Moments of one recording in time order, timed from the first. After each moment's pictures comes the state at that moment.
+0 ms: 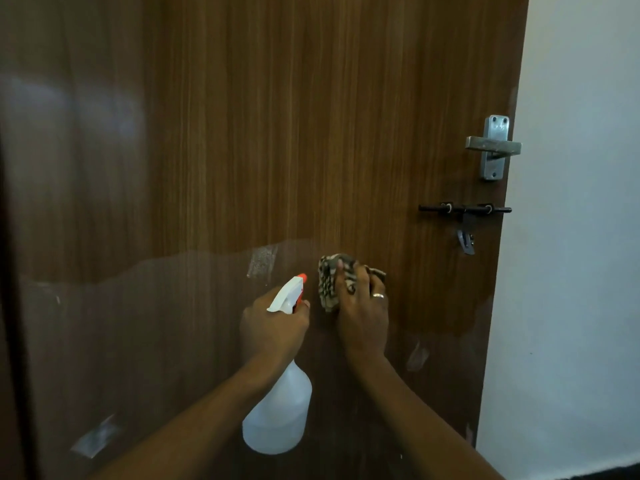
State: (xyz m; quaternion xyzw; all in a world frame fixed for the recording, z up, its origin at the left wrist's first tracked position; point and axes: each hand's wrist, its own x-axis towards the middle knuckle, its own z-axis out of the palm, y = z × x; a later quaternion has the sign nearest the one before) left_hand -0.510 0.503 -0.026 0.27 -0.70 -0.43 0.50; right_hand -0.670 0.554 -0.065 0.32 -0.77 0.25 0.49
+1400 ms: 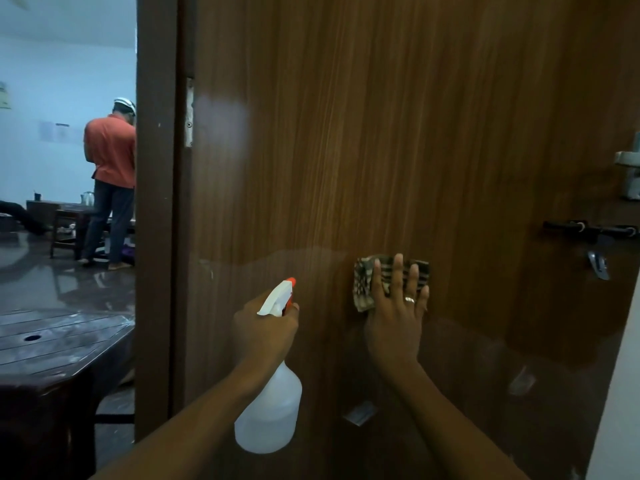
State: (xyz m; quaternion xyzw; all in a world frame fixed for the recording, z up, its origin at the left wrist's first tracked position) left_hand -0.379 0.393 -0.047 0.35 -0.61 -0.45 0.54; right_hand -0.584 0.469 -0.068 0.37 -0.76 0.26 0.47
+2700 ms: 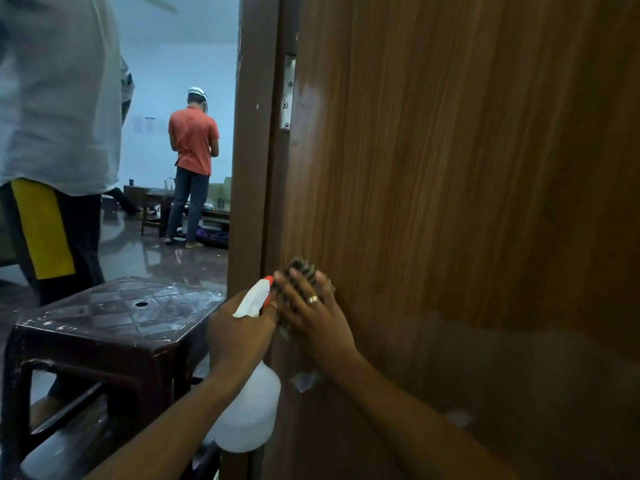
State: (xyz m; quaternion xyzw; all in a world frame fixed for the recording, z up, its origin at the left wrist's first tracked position) left_hand -0.253 0.323 -0.074 0.40 -0.60 -0.37 0.58; right_hand -0.428 0.296 -0.112 0.66 -0.56 0.01 0.50
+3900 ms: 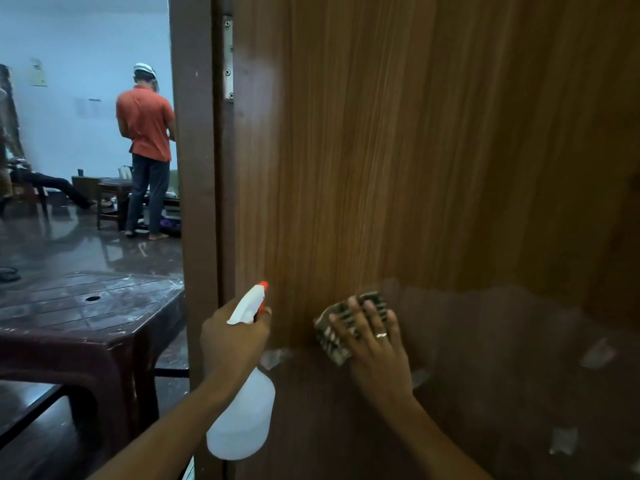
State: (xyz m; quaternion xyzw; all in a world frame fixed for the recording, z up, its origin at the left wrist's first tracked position) left_hand -0.294 0.337 -0.117 0.42 -0.60 -0.40 0.55; right_hand -0.526 0.413 -0.204 0.53 -0.68 0.14 0.49
